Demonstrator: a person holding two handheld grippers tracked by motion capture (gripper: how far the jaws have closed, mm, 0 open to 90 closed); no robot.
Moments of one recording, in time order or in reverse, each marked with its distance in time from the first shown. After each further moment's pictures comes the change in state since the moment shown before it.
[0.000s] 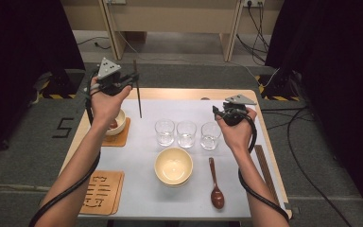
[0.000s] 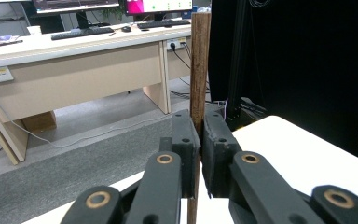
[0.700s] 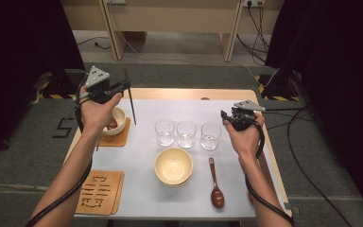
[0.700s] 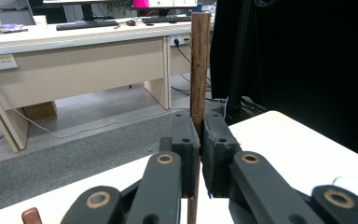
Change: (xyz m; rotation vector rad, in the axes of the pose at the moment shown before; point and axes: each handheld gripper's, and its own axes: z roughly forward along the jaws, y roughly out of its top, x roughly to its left) left arm 0.010 -0.017 -0.024 0.005 0.007 -0.042; right arm -0.020 -0.019 -0.010 0.011 -0.042 0.018
